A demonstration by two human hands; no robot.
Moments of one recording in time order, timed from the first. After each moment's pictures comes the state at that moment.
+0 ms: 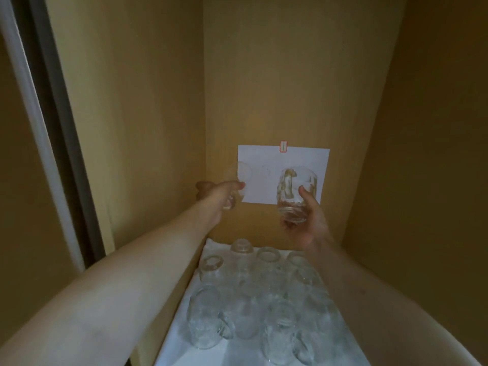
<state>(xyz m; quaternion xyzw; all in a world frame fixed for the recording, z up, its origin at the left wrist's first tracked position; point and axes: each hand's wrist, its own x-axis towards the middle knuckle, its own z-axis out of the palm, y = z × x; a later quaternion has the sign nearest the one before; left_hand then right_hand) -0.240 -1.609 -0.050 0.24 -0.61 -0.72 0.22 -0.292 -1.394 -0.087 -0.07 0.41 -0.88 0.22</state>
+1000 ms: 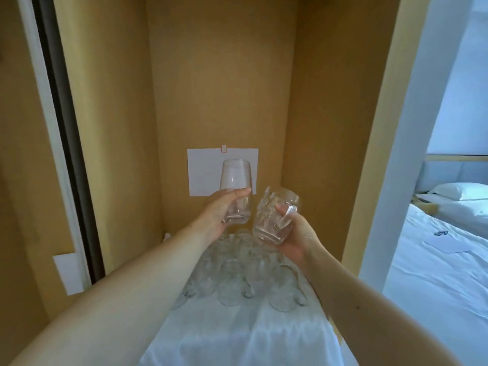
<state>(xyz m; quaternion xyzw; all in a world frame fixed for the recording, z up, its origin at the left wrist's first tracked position) -0.094 -1.448 -0.047 0.00 -0.59 -0.81 0.05 -0.111 -1.254 -0.084 -0.10 0.42 -0.88 0.19</state>
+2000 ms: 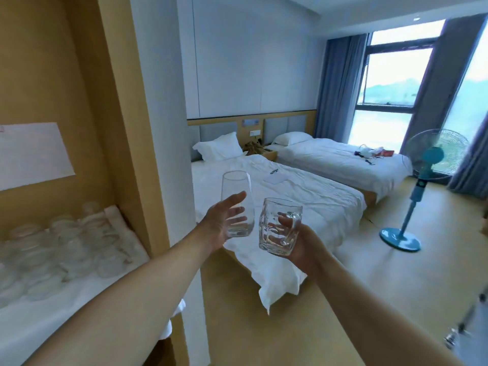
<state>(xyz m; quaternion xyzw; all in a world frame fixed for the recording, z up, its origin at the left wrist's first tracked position) 0.027 -1.013 -0.109 -0.11 -0.61 -0.75 -0.24 0.122 -0.813 -0.159 0.00 0.50 -0.87 0.00</state>
